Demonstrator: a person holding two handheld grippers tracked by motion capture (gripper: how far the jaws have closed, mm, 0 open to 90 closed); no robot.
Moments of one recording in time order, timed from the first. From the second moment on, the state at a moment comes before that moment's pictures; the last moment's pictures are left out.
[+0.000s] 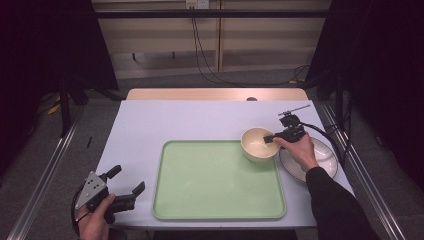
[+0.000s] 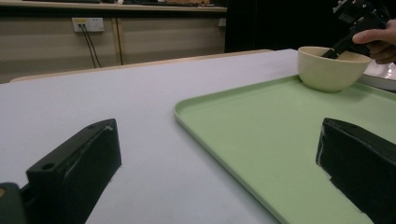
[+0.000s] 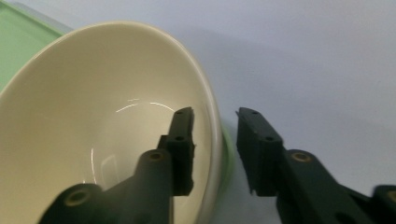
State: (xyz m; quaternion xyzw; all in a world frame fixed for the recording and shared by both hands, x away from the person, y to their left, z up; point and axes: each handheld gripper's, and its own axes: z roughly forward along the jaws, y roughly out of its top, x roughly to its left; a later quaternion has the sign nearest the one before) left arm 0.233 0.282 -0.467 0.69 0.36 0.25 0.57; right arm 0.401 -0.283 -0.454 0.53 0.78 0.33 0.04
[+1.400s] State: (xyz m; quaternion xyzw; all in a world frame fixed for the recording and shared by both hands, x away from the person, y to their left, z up) left arm 0.233 0.282 -0.467 0.69 0.36 0.25 0.57; right arm 0.385 -0.285 -0.446 0.48 0.75 0.43 0.15
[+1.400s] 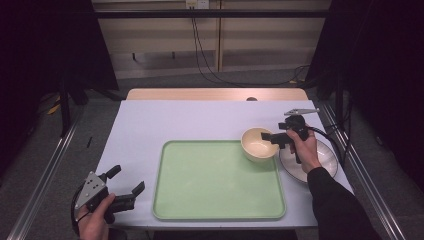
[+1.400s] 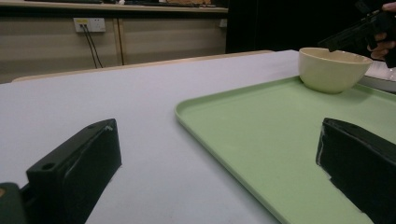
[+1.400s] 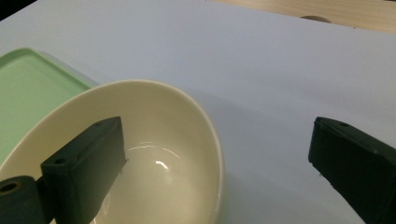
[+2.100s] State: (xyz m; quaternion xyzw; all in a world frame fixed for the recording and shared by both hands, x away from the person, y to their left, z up) left arm 0.233 0.282 -0.467 0.69 0.36 0.26 0.57; right arm 0.346 -0.293 -0.436 0.47 0.72 0.47 0.20
